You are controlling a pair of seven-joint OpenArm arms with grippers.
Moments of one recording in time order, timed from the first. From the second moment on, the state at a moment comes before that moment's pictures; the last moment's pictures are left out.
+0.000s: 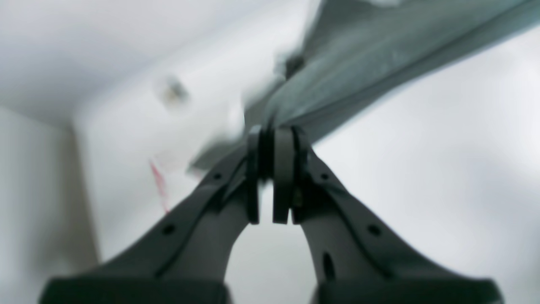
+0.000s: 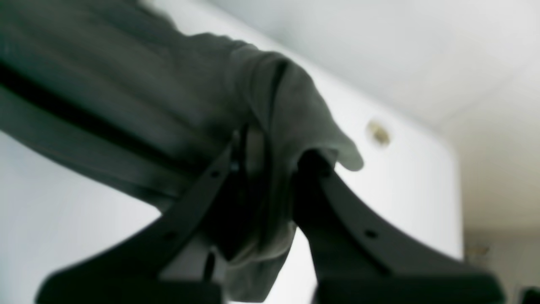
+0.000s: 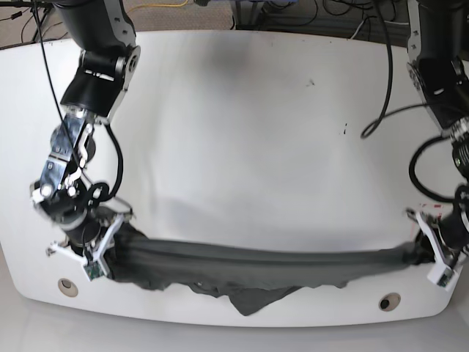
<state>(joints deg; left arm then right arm) -26.2 -27.4 -17.6 99.1 -42.1 -40.0 81.0 21.1 10.4 18.1 96.3 2.0 40.4 -53.4</state>
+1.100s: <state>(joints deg) 15.6 -31.3 -23.0 105.0 -40.0 -41.9 68.8 -9.3 5.9 26.8 94.4 3.5 40.1 -42.3</state>
